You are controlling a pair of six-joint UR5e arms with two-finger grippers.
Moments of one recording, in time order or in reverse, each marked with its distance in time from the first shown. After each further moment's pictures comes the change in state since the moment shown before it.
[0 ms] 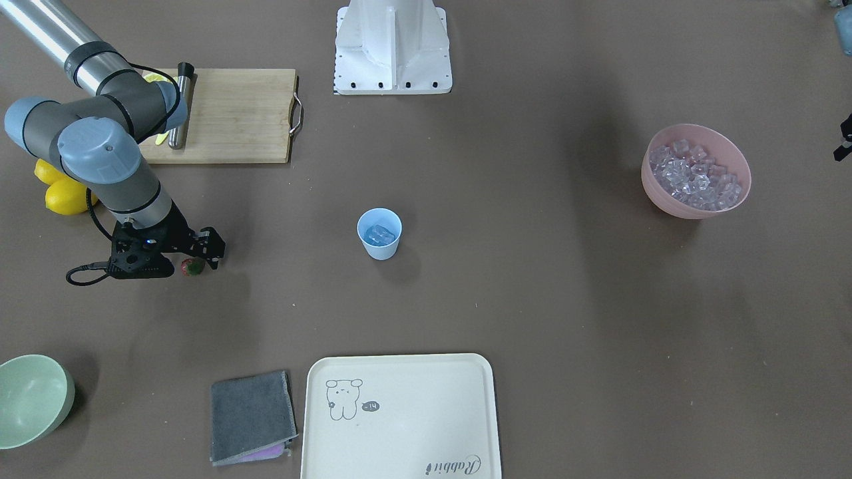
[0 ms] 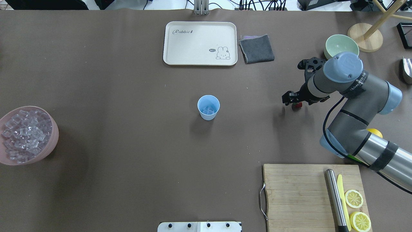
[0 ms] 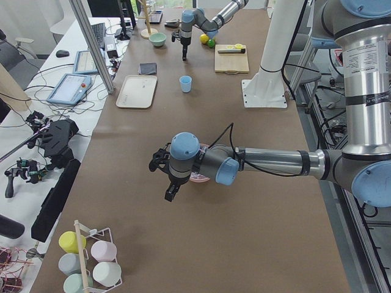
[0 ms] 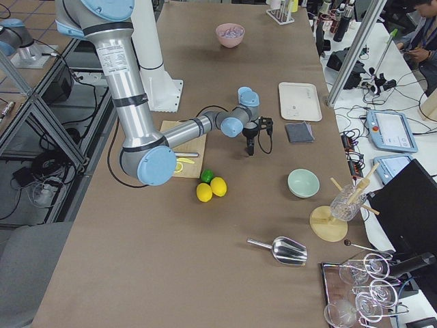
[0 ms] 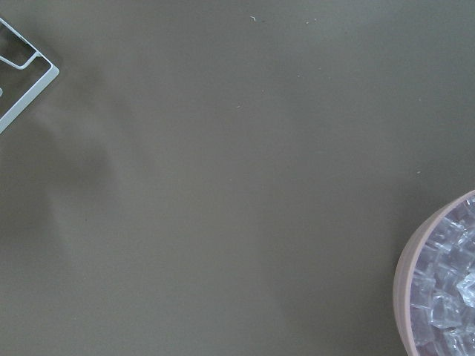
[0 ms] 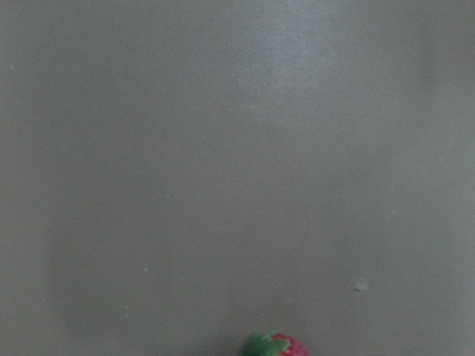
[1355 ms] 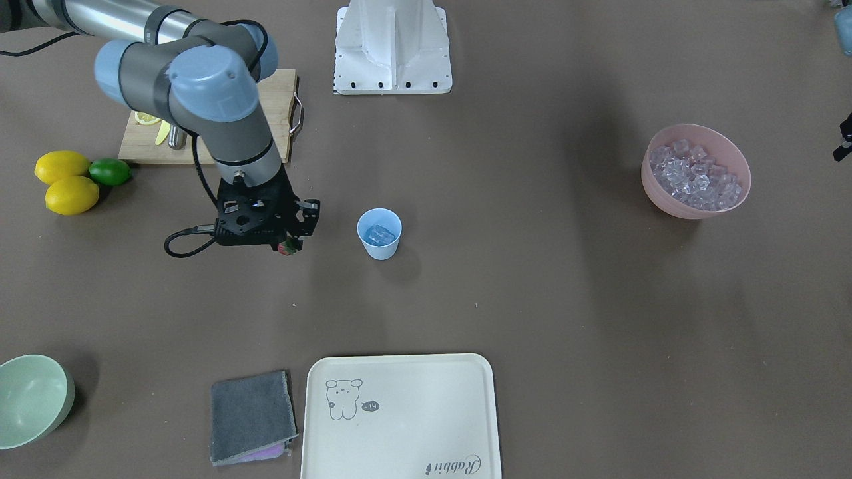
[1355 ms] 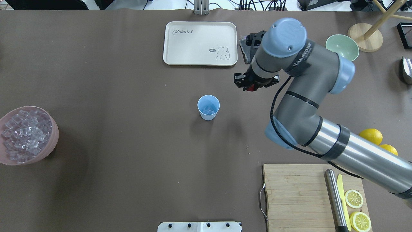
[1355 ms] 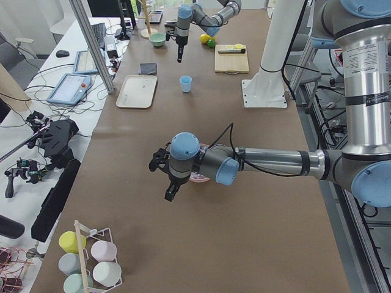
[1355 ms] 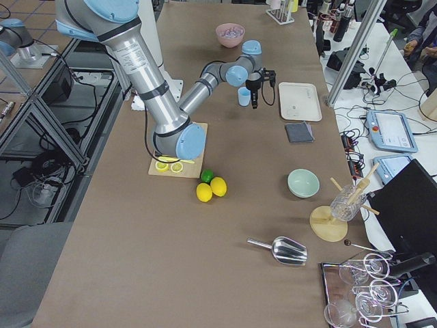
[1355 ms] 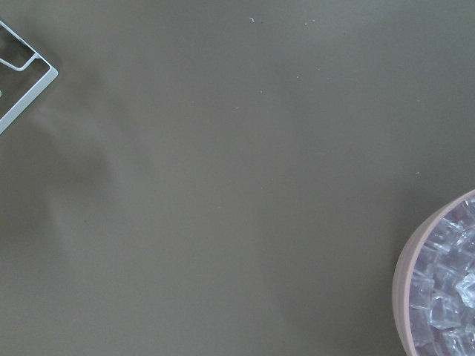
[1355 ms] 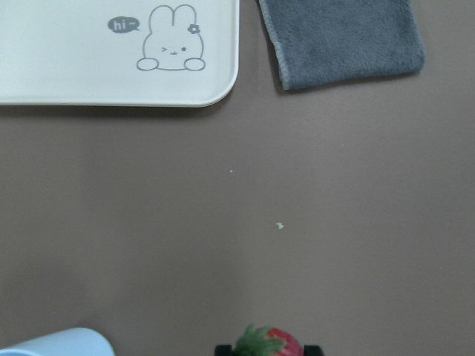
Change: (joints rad) left arm 0.000 -0.001 0.000 -0.001 -0.002 0.000; right arm -0.083 0.361 0.097 -0.384 -0.069 0.090
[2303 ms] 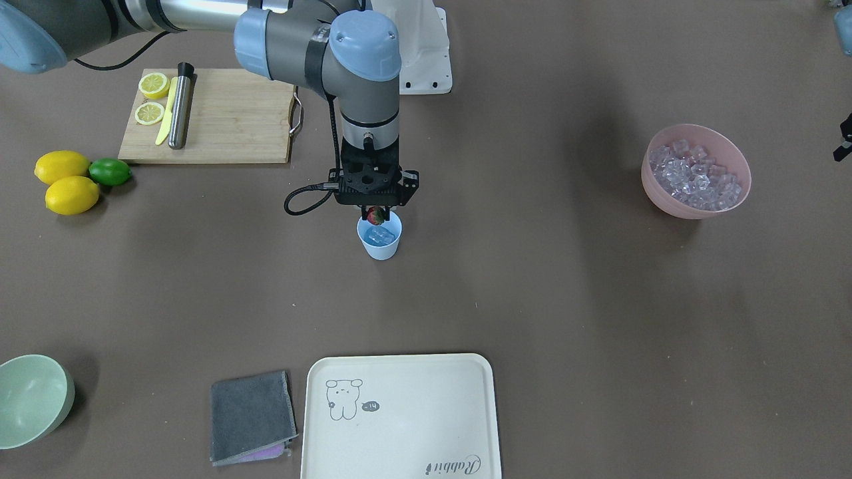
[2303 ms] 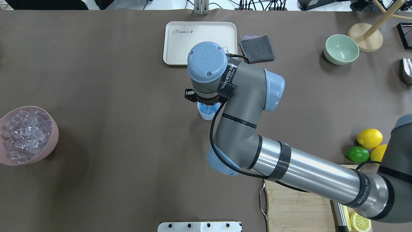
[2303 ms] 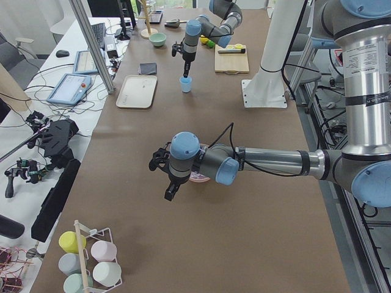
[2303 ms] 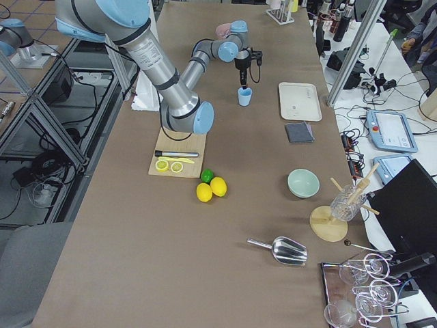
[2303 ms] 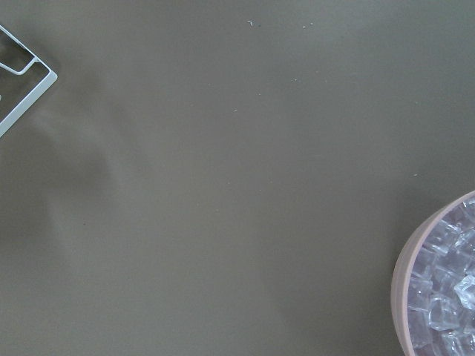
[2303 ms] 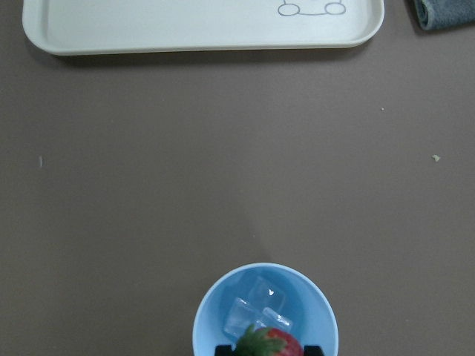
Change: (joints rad) left arm 0.000 0.001 -0.003 -0.002 0.000 0.000; right arm -0.154 0.208 -0.120 -0.094 -0.137 0.159
